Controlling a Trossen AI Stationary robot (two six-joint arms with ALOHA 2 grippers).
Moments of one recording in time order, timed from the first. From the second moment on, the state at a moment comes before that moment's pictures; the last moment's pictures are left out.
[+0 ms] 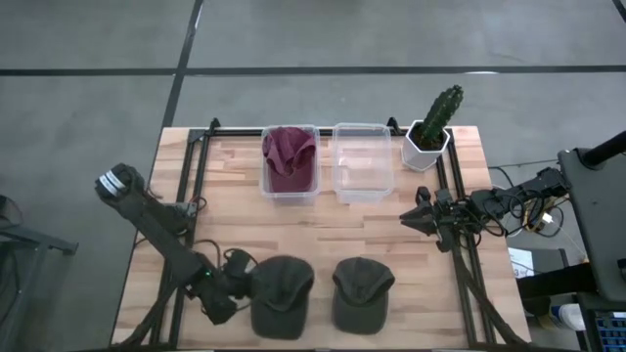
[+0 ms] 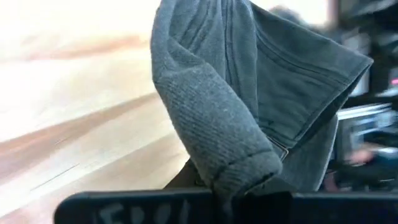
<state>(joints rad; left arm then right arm) -0.83 1.44 0.91 -0.41 -0.57 -2.06 0.37 0.22 0.17 0.09 0.26 0.47</state>
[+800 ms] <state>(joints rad) -0.40 1.36 1.28 -0.39 -0.86 -1.21 0.37 0.23 0.17 0.40 0.26 0.37</state>
